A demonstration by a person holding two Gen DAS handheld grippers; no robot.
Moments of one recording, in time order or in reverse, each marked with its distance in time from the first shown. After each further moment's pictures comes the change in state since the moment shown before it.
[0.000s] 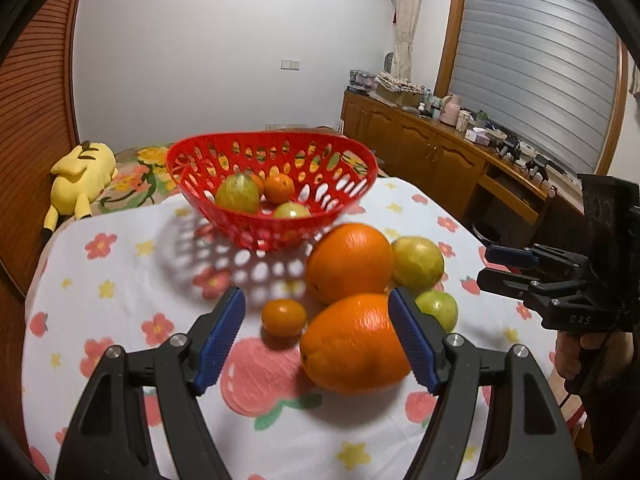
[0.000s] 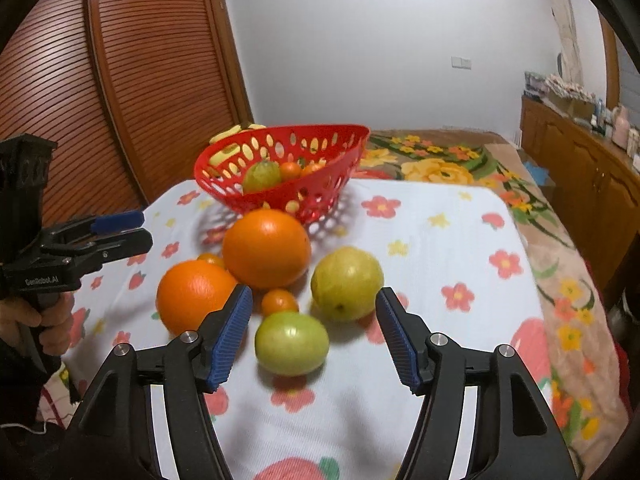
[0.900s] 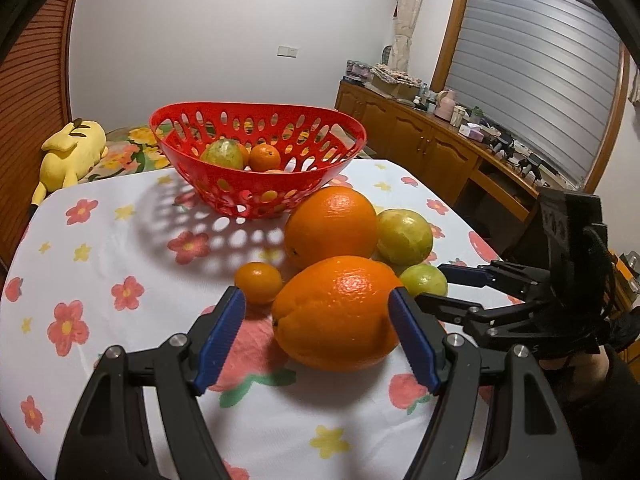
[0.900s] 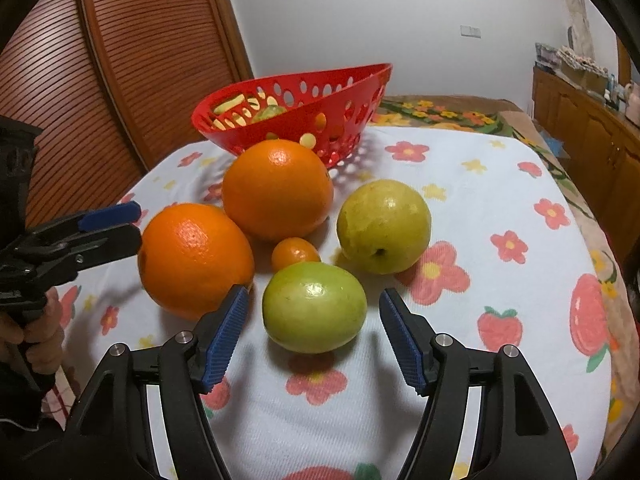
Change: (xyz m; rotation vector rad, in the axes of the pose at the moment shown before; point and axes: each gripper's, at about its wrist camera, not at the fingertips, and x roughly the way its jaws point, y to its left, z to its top) left arm 0.011 -0.010 -0.021 -0.038 0.034 -0.042; right arm 0.047 0.010 -0.027 0.018 0.102 0.036
